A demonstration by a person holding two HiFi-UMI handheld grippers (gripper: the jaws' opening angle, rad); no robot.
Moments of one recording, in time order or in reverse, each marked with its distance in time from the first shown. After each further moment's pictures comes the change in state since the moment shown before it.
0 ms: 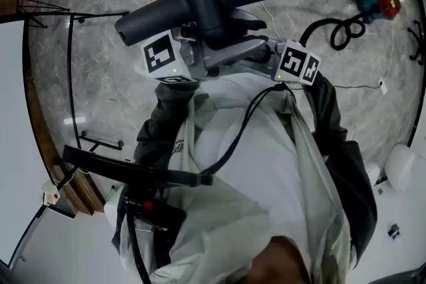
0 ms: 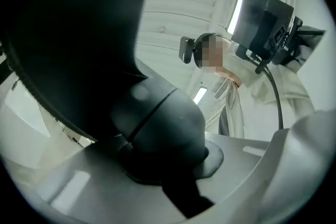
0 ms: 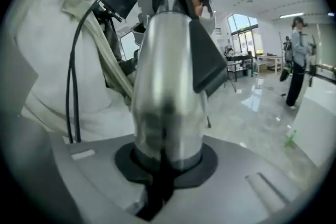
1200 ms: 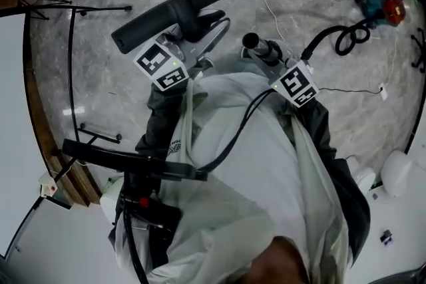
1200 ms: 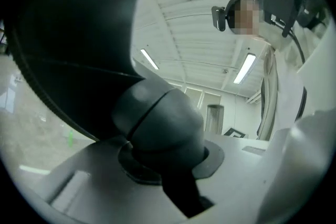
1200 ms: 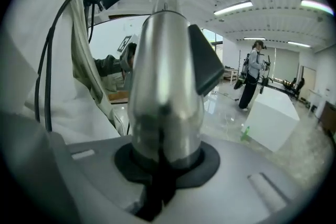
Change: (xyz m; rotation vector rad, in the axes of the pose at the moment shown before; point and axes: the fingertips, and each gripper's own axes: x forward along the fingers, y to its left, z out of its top) left arm -0.103 0.068 -0.066 -0.017 0.348 0.548; right arm -0.027 -0.035 -0.019 0.056 -0.020 -0.457
